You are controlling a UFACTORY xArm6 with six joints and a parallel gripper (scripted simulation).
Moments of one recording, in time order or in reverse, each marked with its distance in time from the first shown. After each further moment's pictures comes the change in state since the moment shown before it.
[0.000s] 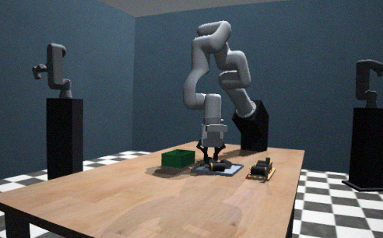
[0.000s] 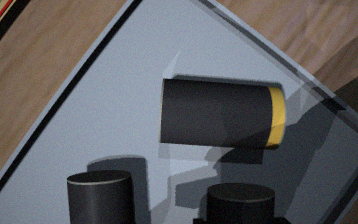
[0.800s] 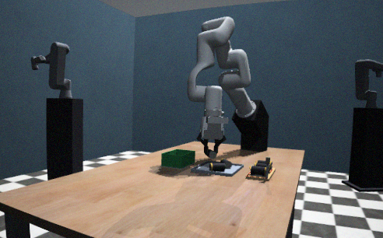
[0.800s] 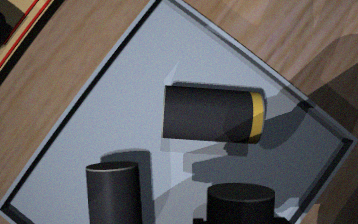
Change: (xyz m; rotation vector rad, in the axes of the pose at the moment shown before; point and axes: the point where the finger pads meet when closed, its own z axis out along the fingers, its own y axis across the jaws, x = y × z) arm 0.000 0.000 -0.035 -0.008 0.002 0.000
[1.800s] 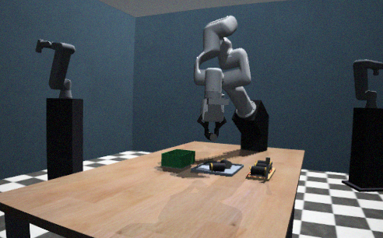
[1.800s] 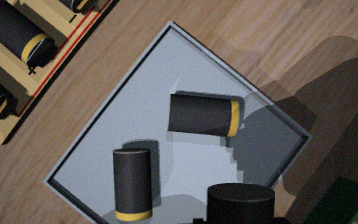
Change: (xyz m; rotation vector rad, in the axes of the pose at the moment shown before) arm 0.001 0.001 -0.078 0.010 -0.005 -0.021
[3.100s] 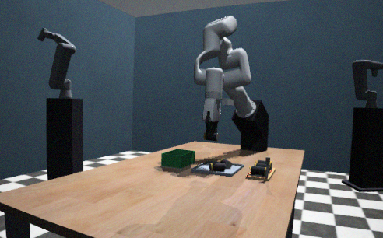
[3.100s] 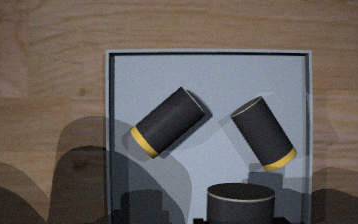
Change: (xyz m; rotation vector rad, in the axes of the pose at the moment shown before) arm -0.001 0.000 0.000 -0.007 -0.012 -0.892
